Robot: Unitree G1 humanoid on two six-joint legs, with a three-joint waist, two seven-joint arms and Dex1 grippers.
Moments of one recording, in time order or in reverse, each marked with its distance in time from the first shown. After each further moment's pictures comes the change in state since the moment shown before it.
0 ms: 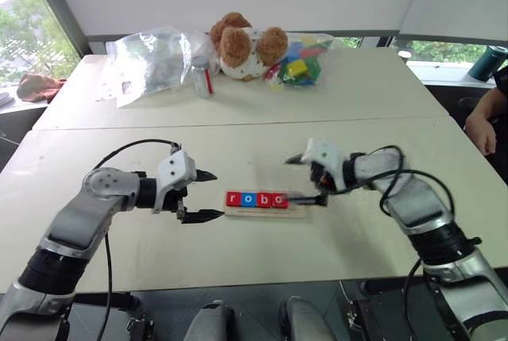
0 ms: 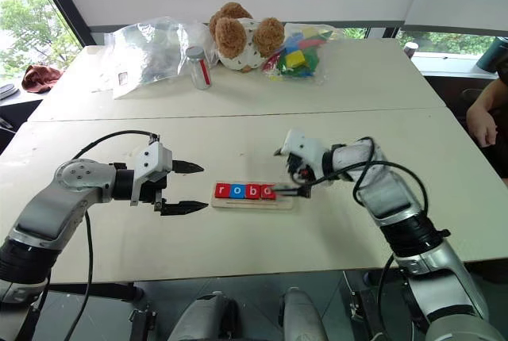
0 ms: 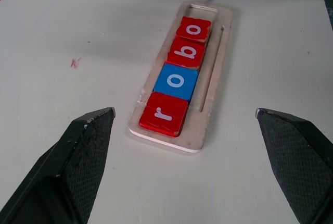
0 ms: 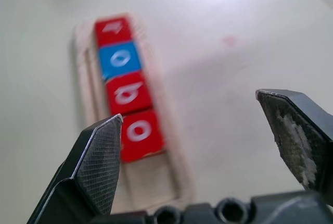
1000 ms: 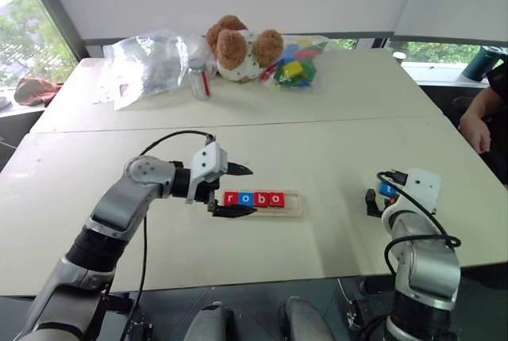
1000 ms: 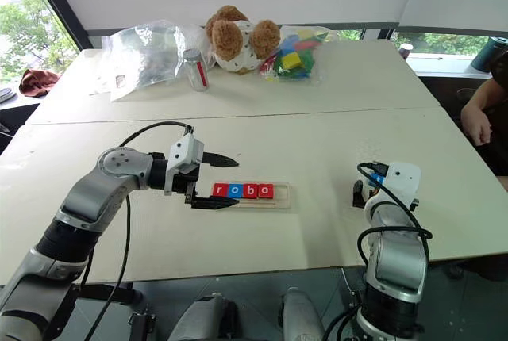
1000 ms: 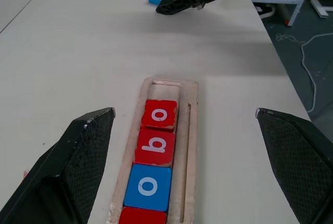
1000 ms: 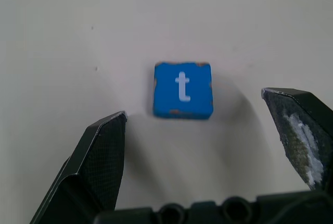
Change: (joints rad) left arm -0.156 -0.168 -0.118 0.095 0.019 -0.059 -0.042; right arm 0.360 0.564 -0.486 -0.227 -0.257 0.447 -0.996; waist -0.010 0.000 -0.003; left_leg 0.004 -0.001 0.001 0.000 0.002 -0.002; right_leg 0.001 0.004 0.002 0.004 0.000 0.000
